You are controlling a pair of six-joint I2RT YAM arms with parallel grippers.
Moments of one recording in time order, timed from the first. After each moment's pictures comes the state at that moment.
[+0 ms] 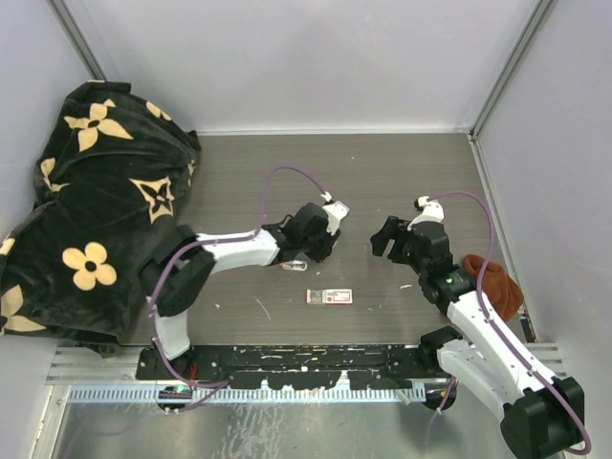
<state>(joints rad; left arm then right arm) -0.88 1.91 1.17 0.00 -0.03 -0.07 0.34 0.80 0.51 -0.21 0.10 0.47</state>
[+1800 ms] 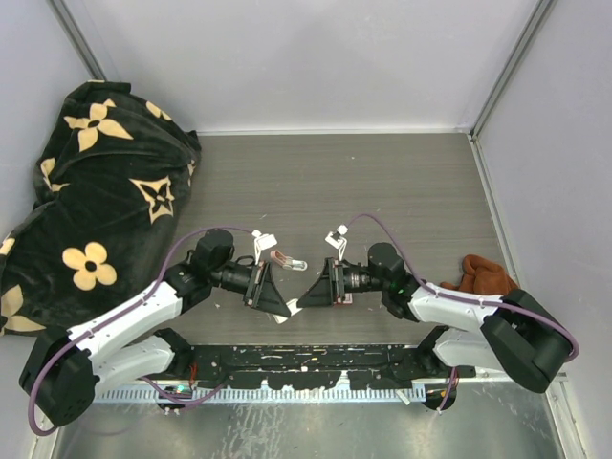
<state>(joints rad) -0.65 0.99 0.52 -0.06 1.02 -0.77 0.75 1.18 0.32 0.69 -0.81 0.99</state>
